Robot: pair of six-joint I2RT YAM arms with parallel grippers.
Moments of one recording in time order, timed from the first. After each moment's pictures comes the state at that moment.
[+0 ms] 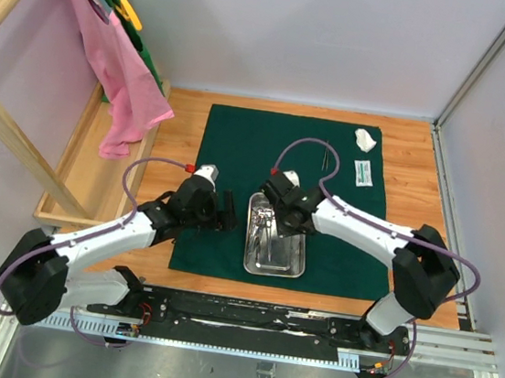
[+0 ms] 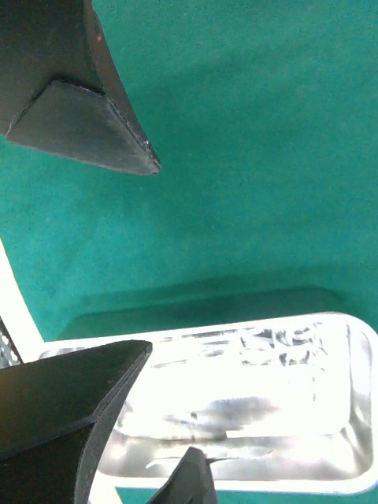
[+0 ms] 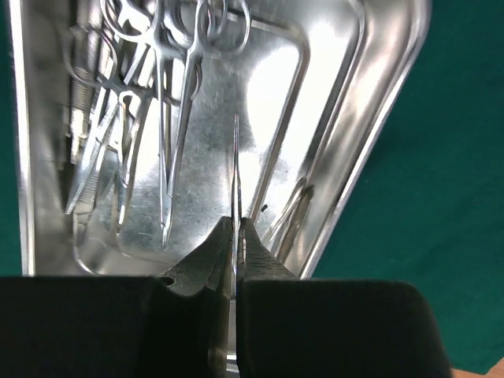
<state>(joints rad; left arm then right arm) -0.68 1.17 0.57 -0.16 -0.09 -0.68 0.88 1.62 1.11 -0.73 0.27 0.52</state>
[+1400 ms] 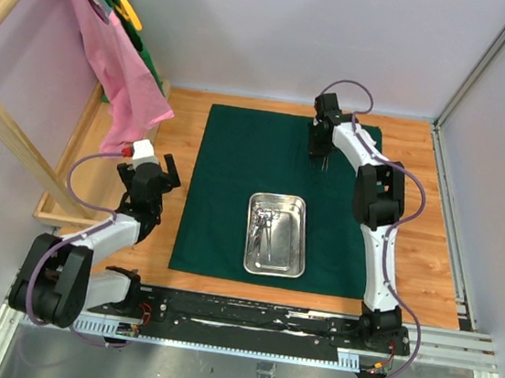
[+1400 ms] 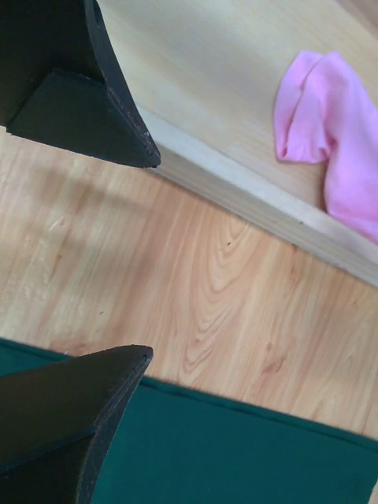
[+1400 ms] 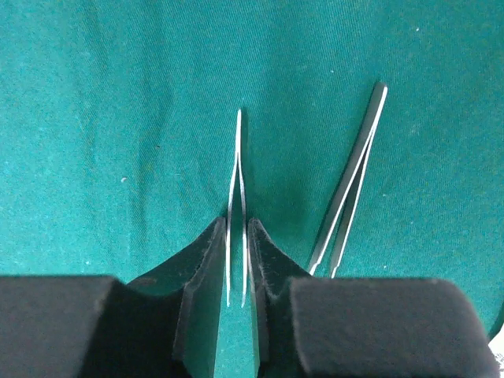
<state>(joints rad) -0.20 1.15 0.37 0.41 -0.53 -0.29 0.29 2.40 2.08 -0.73 0.03 0.19</state>
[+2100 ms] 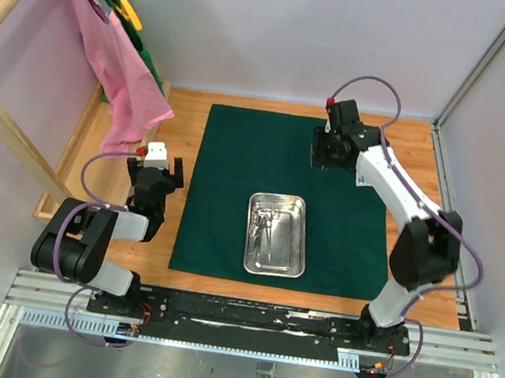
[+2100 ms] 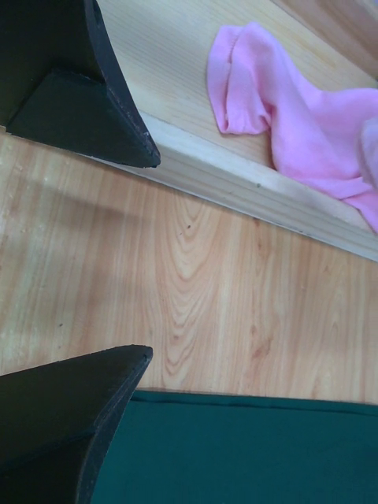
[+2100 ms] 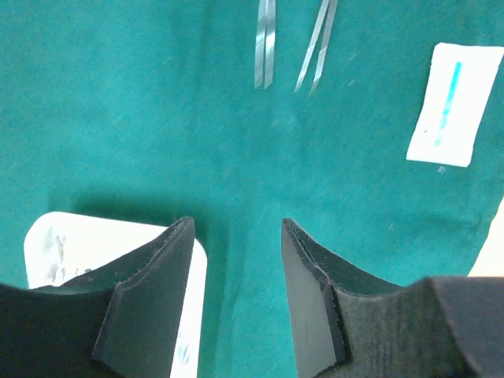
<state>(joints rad) -0.18 1.44 0.30 0.92 -0.43 -0.01 0.36 1.83 1.59 -0.72 0.09 0.21</state>
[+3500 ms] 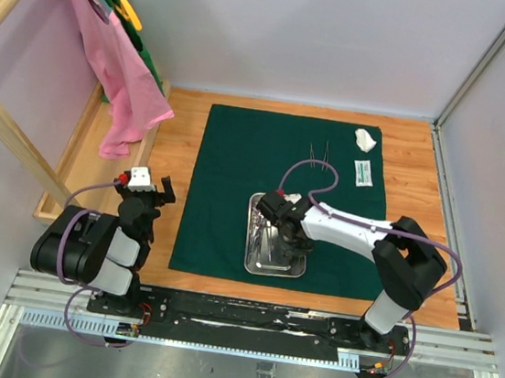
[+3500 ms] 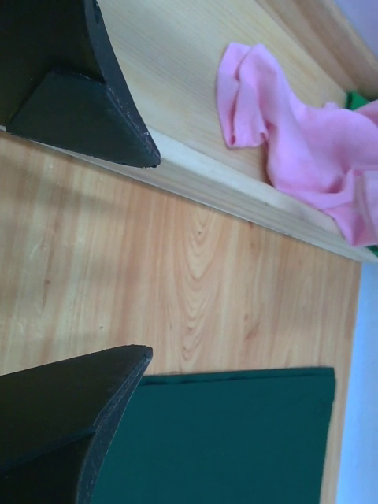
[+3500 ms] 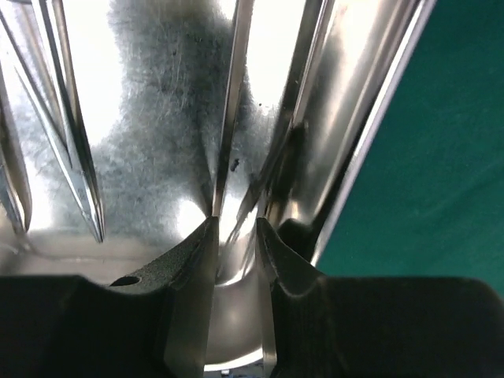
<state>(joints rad) -0.11 1.43 0.01 1.41 -0.30 -0.03 0.91 1.66 1.03 -0.82 0.27 0.65</state>
